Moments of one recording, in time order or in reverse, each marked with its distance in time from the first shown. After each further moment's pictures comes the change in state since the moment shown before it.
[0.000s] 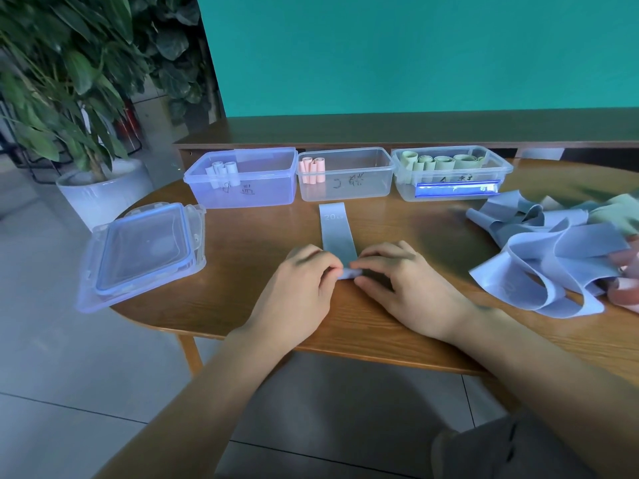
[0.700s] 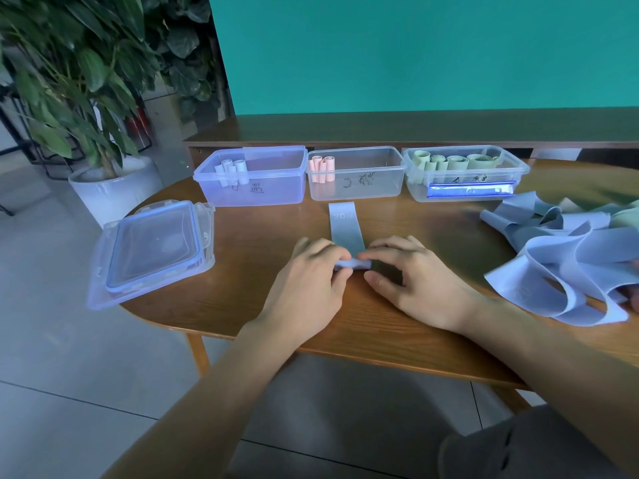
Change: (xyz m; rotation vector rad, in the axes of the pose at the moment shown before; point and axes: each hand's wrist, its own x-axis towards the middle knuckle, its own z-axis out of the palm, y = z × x) left_hand 0.009 -0.002 0.003 0.078 -0.030 -0.042; right_hand 0.013 0.008 -0.001 0.024 0.011 -0.015
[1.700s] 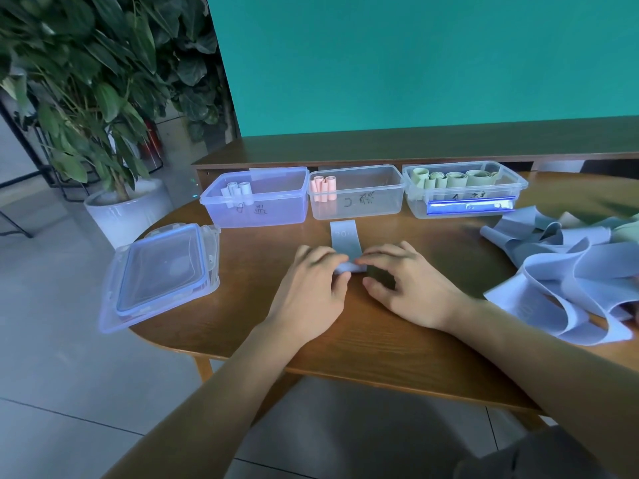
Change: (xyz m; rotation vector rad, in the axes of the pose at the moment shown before) left_hand 0.021 -0.008 0.009 -0.013 0.010 -0.009; right_hand 0.025 0.015 0.004 -0.023 -0.041 0.031
